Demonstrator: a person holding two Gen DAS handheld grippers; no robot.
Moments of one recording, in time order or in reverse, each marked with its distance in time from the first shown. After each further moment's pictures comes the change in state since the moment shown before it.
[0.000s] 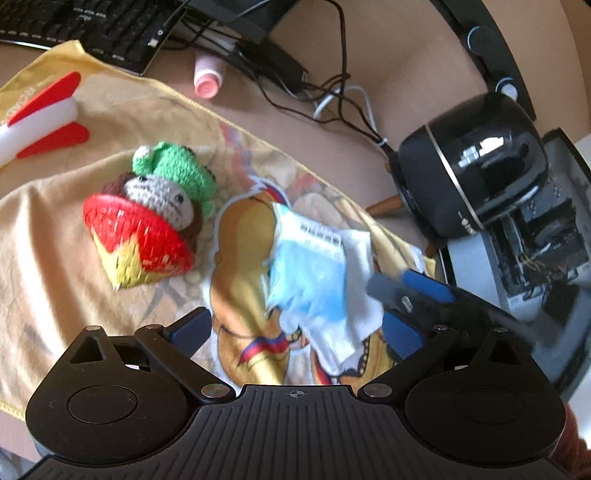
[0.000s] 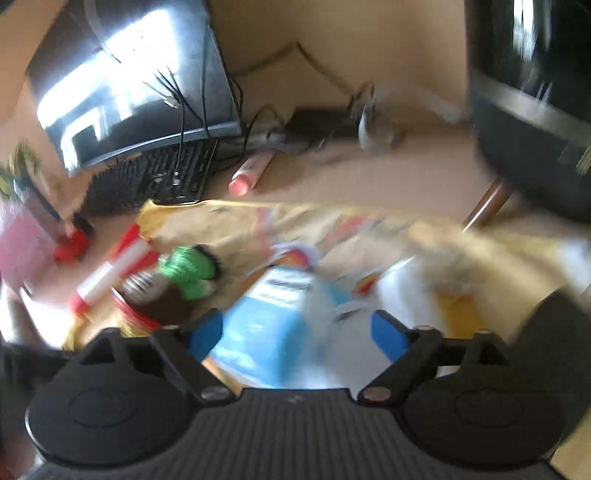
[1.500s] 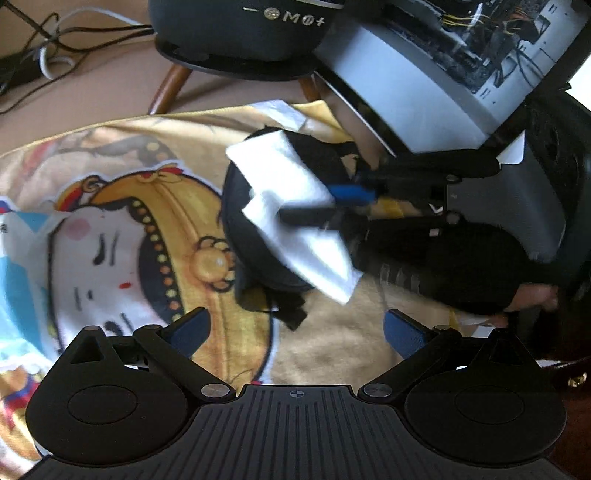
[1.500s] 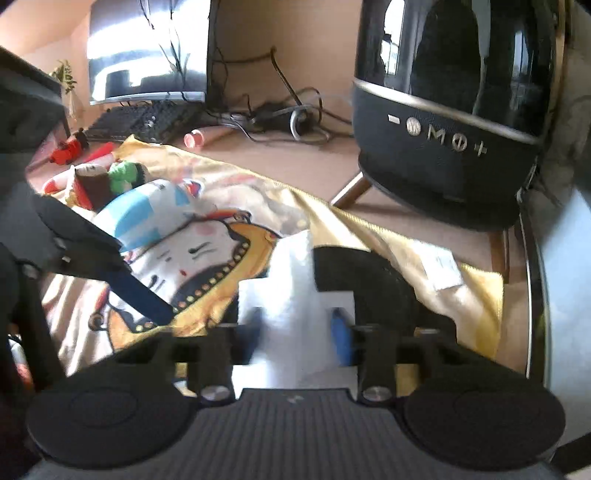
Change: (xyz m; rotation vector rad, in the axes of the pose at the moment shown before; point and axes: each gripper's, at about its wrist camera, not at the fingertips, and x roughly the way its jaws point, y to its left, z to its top) left arm 0.151 -0.185 -0.078 0.601 0.271 0.056; right arm -0.041 -0.147 -0.068 -0.162 -0.035 0.059
